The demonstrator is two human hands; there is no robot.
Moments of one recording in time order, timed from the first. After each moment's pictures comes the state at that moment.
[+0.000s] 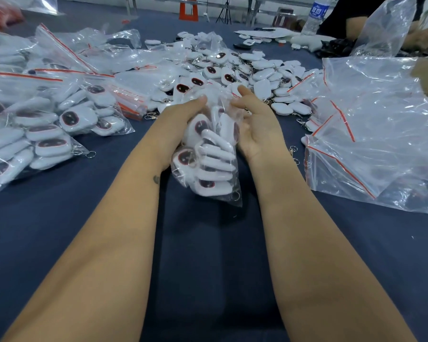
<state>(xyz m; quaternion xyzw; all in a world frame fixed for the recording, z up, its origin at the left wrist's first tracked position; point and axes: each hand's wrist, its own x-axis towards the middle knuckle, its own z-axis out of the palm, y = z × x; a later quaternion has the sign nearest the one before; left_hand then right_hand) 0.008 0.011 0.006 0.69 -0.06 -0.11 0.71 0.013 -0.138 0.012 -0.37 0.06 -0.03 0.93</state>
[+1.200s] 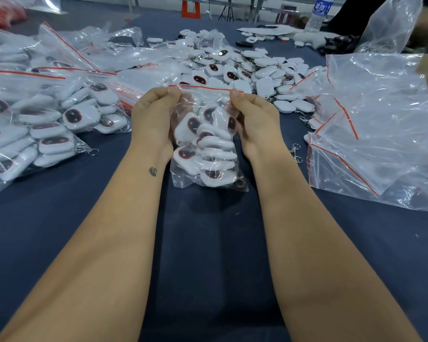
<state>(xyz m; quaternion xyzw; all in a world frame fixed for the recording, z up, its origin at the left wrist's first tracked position) 0.020 0.014 0.001 0.49 0.06 0.06 0.87 0.010 -0.139 0.006 -0.55 0.08 -0.12 0.82</state>
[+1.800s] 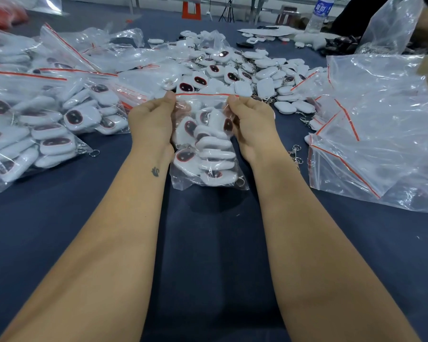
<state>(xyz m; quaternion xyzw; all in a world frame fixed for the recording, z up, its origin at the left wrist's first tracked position) 0.019 0.013 -0.002 0.53 0.11 0.10 0.84 0.015 -0.135 0.001 -0.62 0.07 -0.10 0.78</state>
